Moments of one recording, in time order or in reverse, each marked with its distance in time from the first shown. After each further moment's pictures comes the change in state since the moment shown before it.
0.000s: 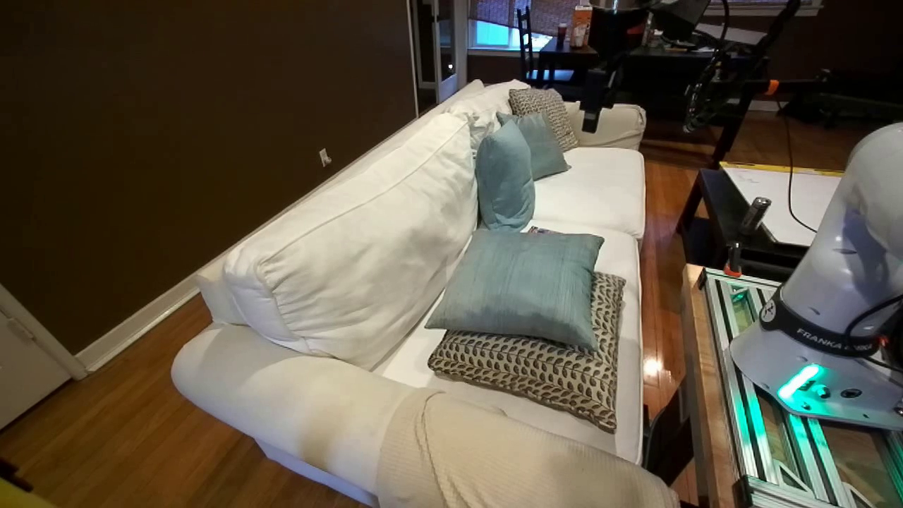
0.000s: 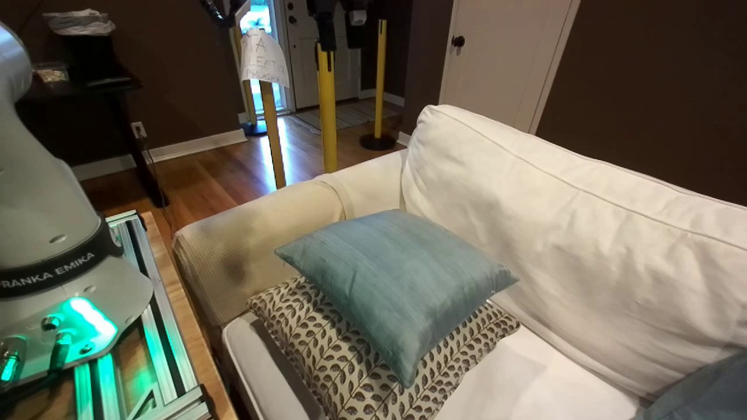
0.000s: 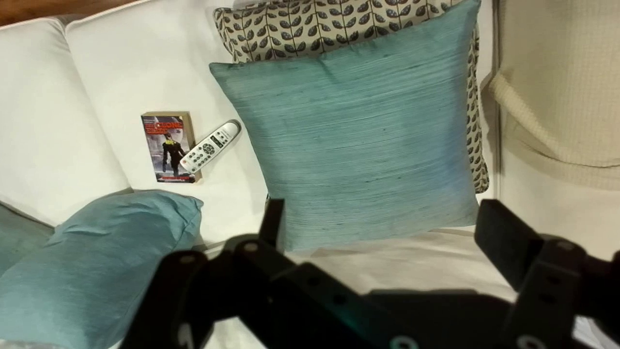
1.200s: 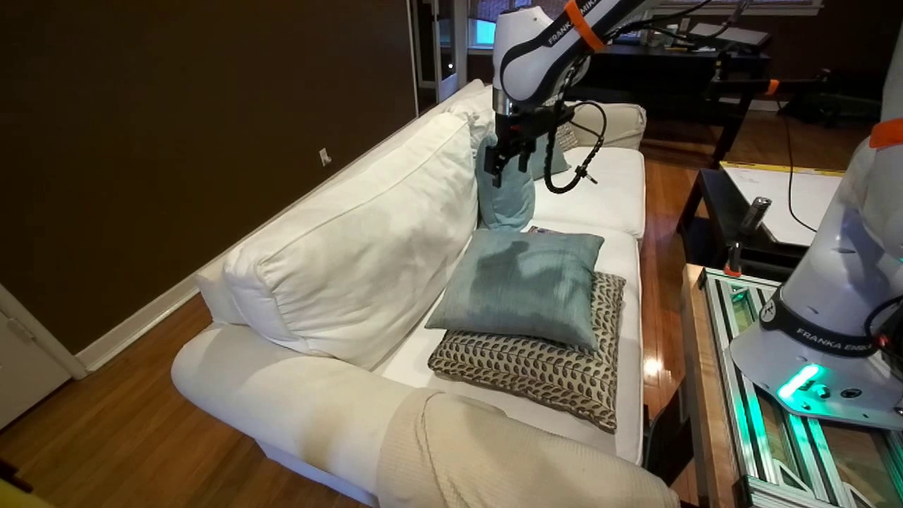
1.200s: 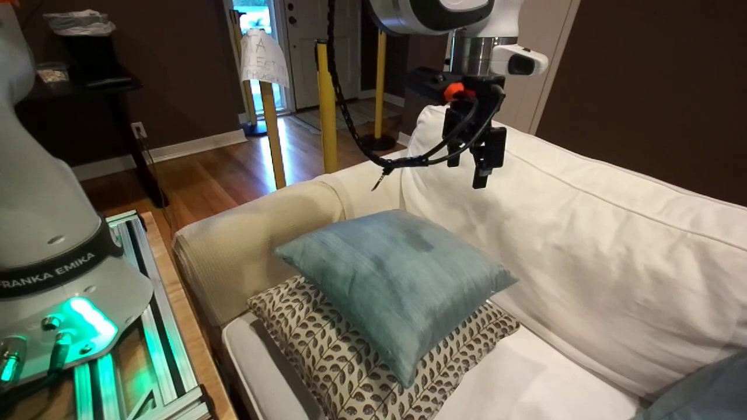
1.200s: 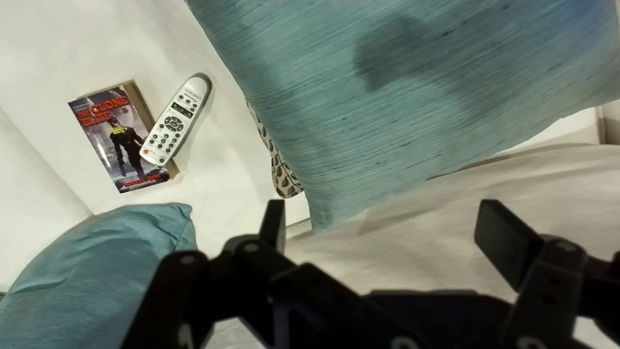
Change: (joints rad) arm -0.032 0.827 -0.155 0.384 0.144 0.440 0.038
